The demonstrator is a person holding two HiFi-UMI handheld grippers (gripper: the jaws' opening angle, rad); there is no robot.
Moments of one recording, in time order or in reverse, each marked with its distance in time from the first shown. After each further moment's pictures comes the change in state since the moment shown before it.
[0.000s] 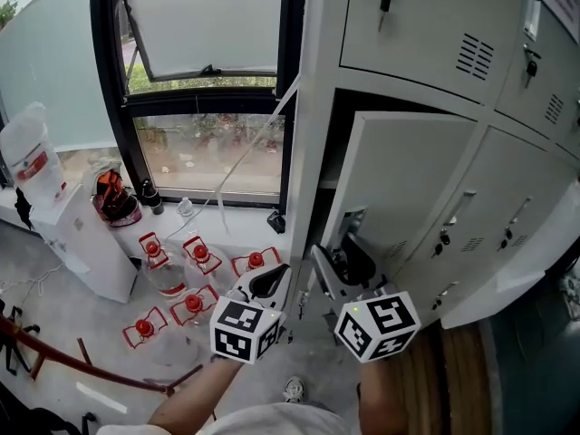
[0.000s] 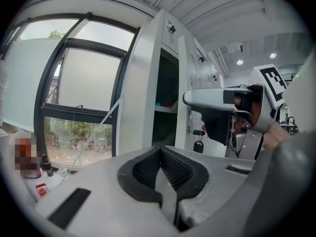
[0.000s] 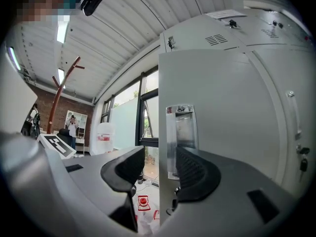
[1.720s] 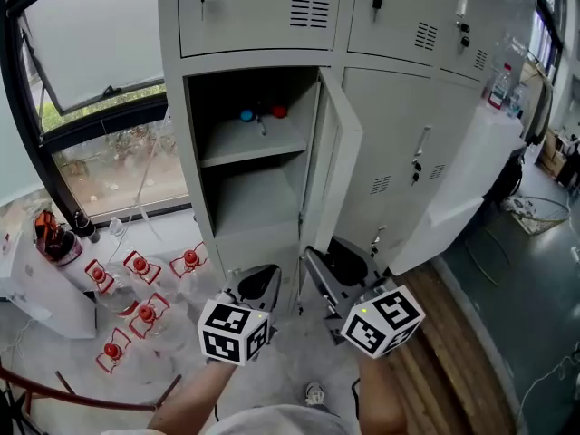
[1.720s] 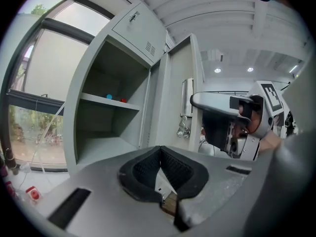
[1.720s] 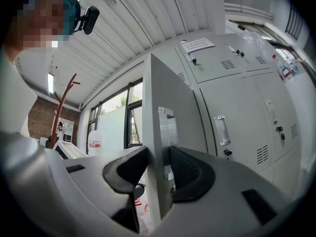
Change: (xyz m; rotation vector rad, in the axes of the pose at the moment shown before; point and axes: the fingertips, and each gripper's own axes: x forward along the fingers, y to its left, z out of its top) left arm 0.007 -0.181 -0.013 0.013 0.027 -0.321; right arm -0.186 -0.057 0.013 0.056 -0.079 -0.151
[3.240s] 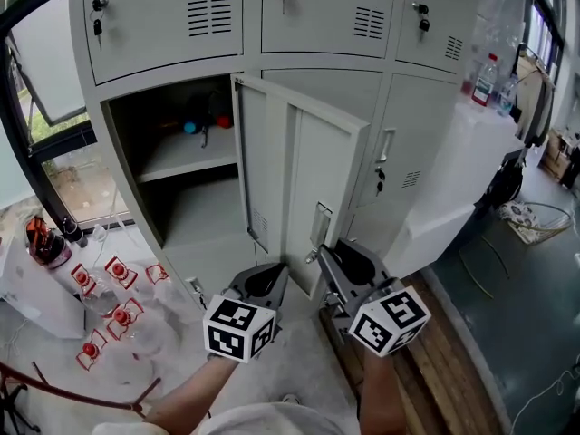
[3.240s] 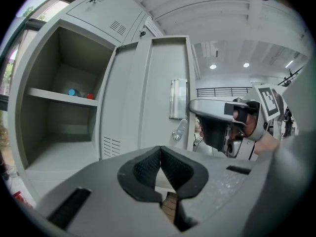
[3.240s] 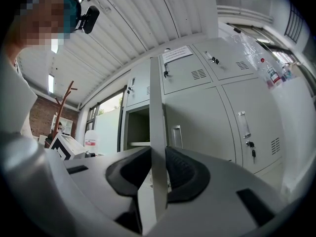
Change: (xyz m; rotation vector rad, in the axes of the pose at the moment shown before) left arm 0.135 -0.112 0.014 0.051 0.015 -0.029; right arm -0.081 -0.161 0.020 -0.017 -0.015 -0.016
